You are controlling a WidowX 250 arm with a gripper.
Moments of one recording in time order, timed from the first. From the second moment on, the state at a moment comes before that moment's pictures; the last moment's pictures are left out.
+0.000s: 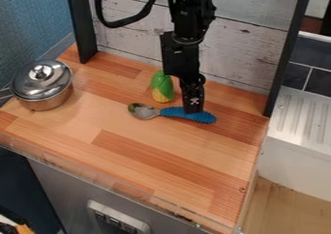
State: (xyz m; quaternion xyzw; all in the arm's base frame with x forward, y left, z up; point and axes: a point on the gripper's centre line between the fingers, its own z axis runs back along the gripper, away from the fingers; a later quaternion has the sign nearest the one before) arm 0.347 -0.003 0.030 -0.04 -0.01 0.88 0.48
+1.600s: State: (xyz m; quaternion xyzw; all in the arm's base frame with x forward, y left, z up) arm 0.288 0.230 0.057 -0.04 -0.10 0.99 0.09
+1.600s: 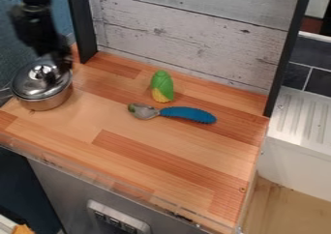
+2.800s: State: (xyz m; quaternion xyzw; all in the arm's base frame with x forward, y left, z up) arm 0.275 0.245 0.044 -0.02 -0.06 0.99 0.09
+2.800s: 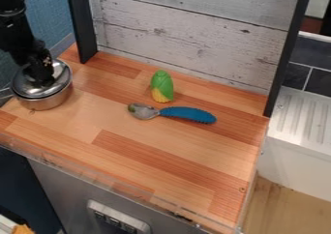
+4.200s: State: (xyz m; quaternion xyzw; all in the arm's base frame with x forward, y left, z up) arm 0.286 0.185 0.067 -0.07 -0.06 0.98 0.17
